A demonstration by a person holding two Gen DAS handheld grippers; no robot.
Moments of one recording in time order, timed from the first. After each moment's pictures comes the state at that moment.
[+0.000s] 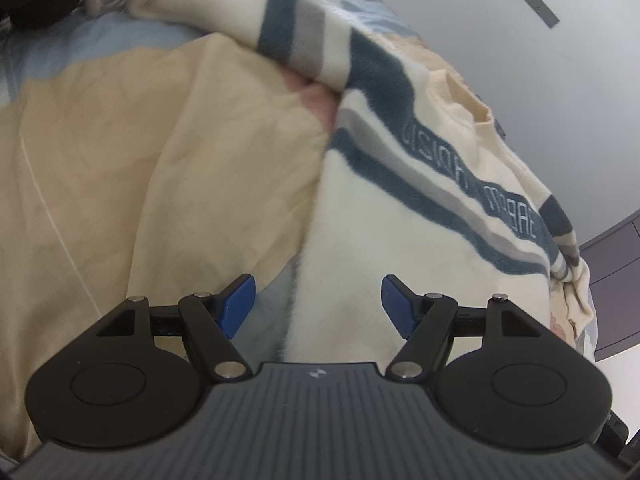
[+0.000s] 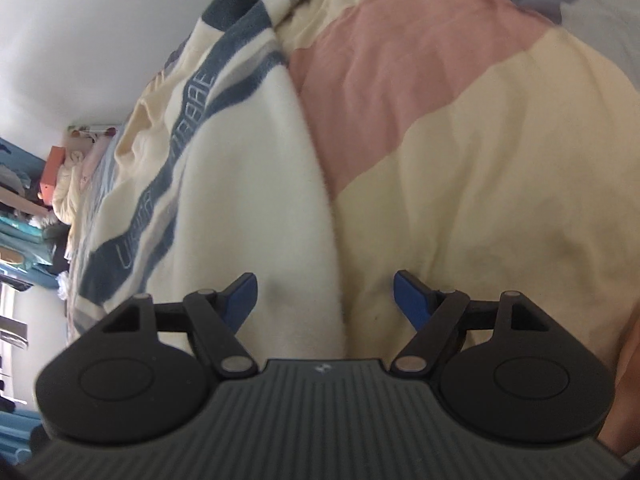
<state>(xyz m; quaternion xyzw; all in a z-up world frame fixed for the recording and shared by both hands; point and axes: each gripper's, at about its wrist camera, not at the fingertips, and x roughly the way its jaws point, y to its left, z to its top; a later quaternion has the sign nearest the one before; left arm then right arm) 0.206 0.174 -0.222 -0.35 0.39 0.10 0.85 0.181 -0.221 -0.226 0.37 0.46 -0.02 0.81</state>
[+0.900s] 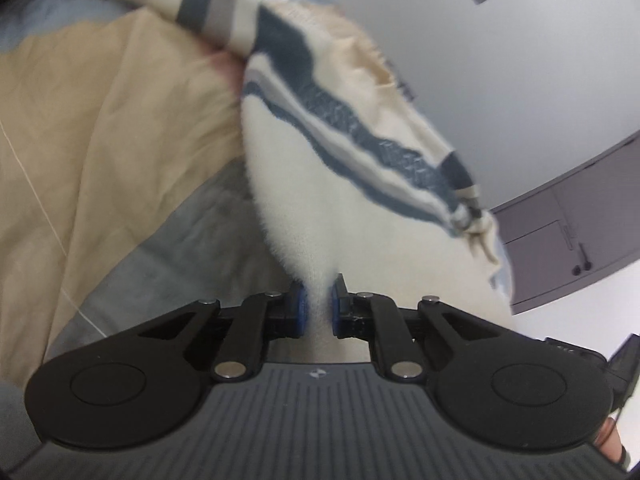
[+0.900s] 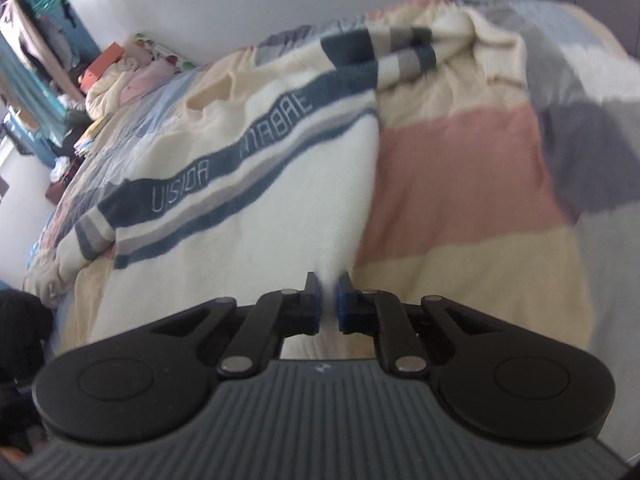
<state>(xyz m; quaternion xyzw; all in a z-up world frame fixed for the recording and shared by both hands) 0.154 0.154 -0.180 -0.39 0.38 -0.05 0.84 0.177 -0.228 -0.110 0.12 0.43 0.08 0.89</state>
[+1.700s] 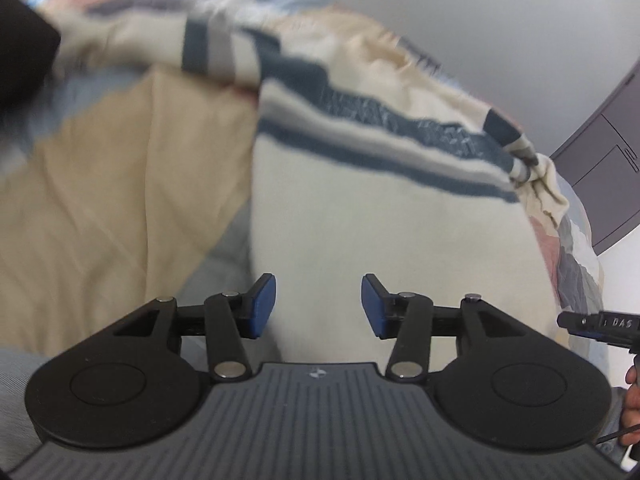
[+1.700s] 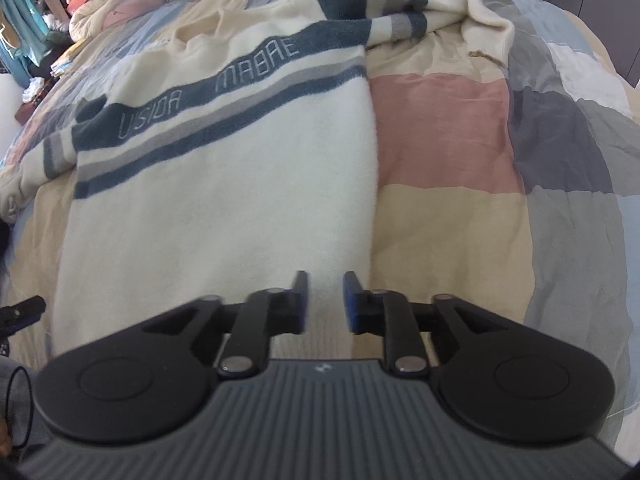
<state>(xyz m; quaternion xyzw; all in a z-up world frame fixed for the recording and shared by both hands) 0.143 0.132 -0.157 -0.21 0.41 0.02 0.89 0.150 -0.217 -0.127 0.06 0.49 0.06 0.87</state>
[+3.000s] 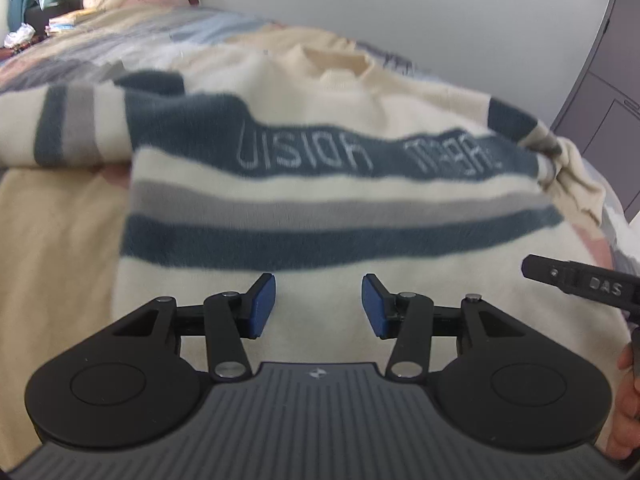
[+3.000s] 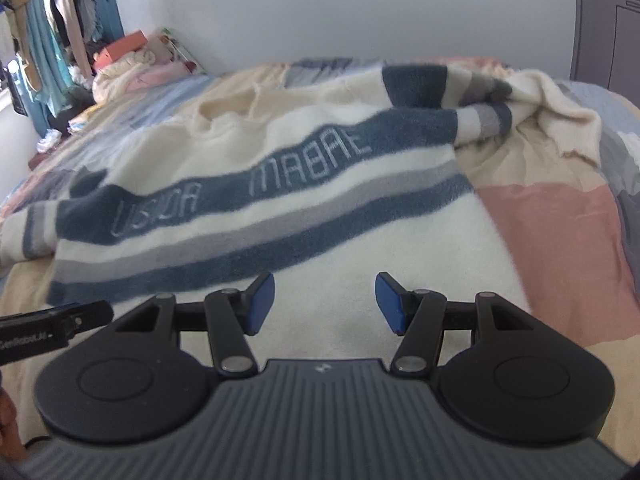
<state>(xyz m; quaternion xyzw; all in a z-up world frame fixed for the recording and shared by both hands) 0.318 0.082 -0.228 -0.12 0.38 -0.02 0.92 0.263 -0.145 -0.194 0.04 0.36 0.06 0.93</state>
